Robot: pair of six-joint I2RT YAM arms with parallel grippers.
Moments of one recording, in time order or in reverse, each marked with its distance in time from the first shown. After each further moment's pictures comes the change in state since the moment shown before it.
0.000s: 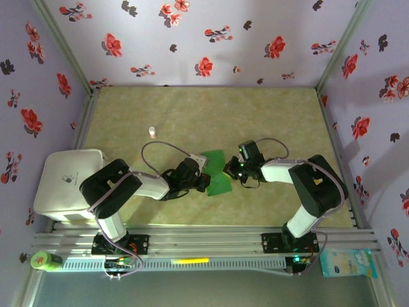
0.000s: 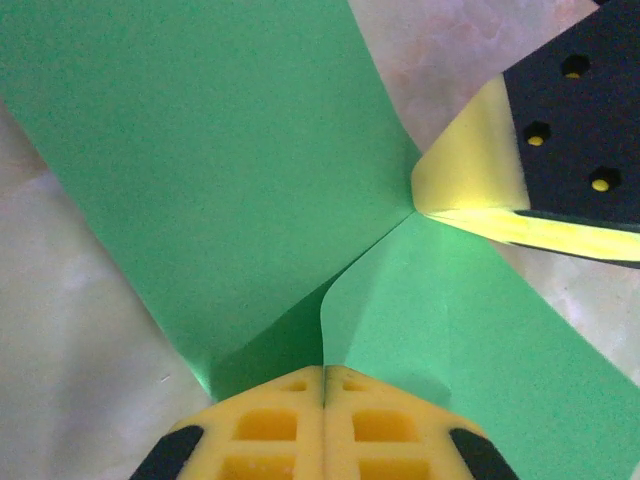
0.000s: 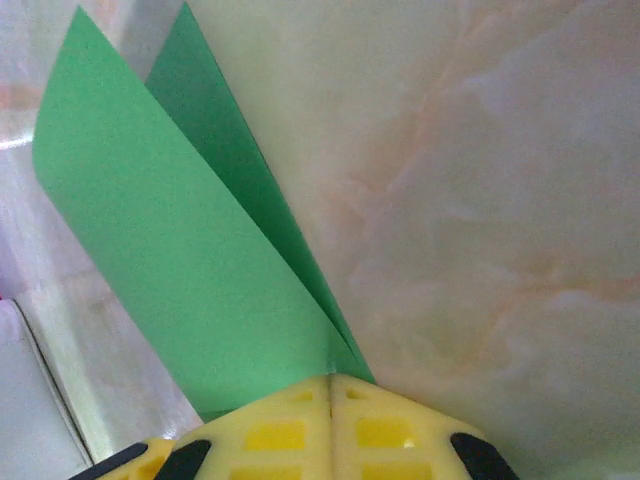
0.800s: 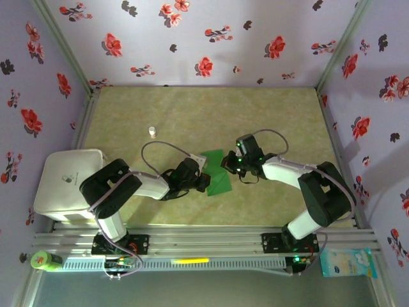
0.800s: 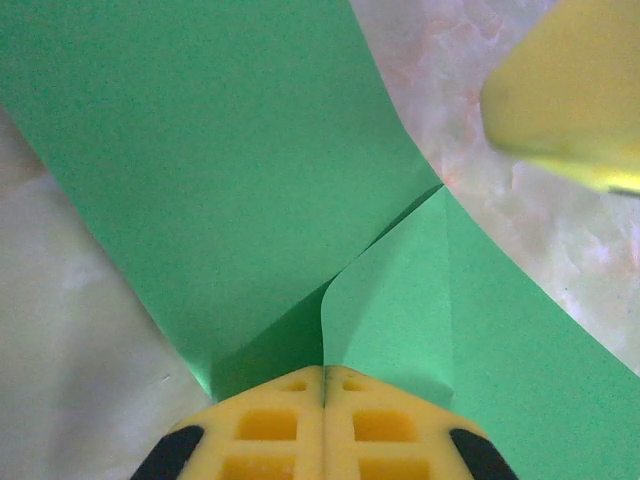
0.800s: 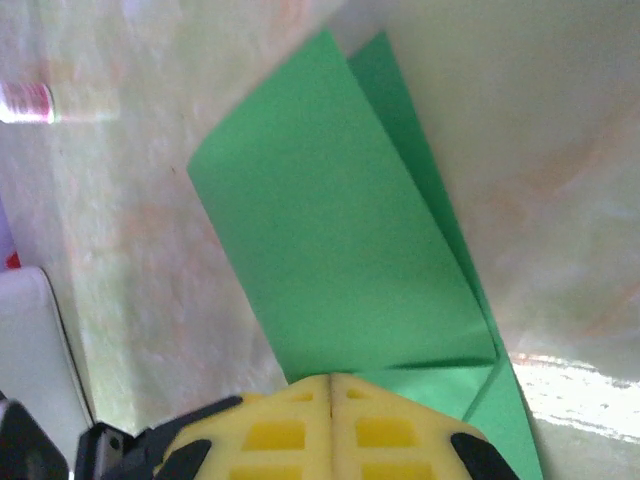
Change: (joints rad) left arm 0.000 0.000 0.000 0.000 0.000 0.000; right arm 0.046 -0.099 0.082 -0.136 0.027 -0.077
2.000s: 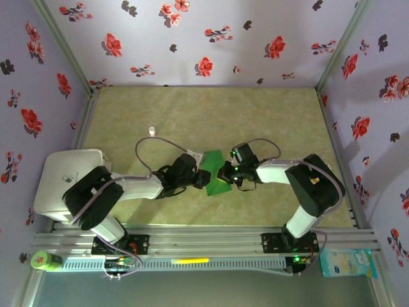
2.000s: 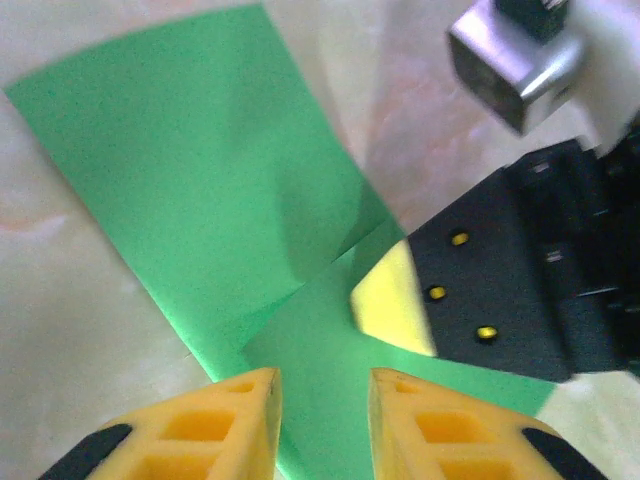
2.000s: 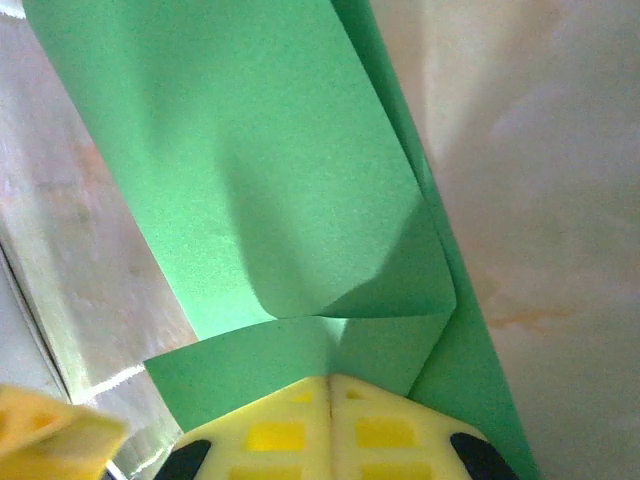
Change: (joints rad) left arm 0.006 -0.184 0.024 -0.184 -0.023 -0.005; right arm 0.030 0.116 -0.061 0.096 -0.091 -0.001
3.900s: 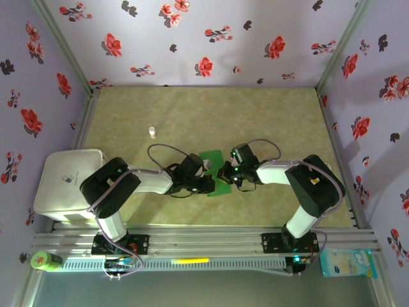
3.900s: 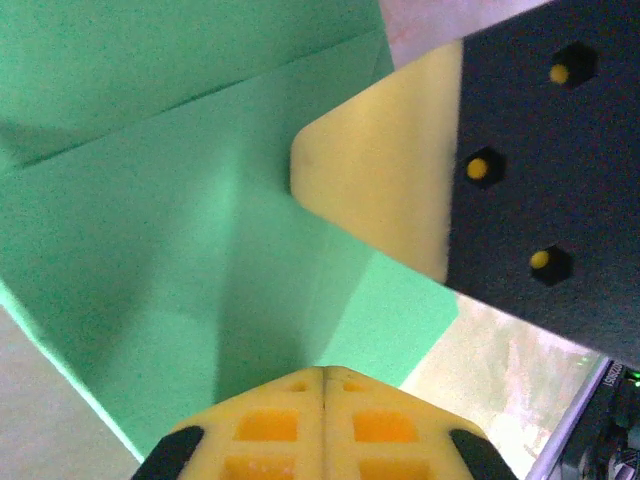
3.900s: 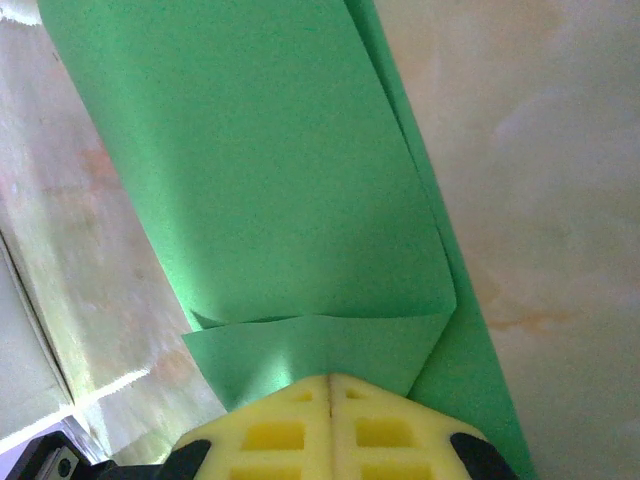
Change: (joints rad) left arm 0.000 0.187 0.087 -0.079 0.311 -0.285; right arm 0.000 -0.004 -0.014 0.027 0.008 0.010
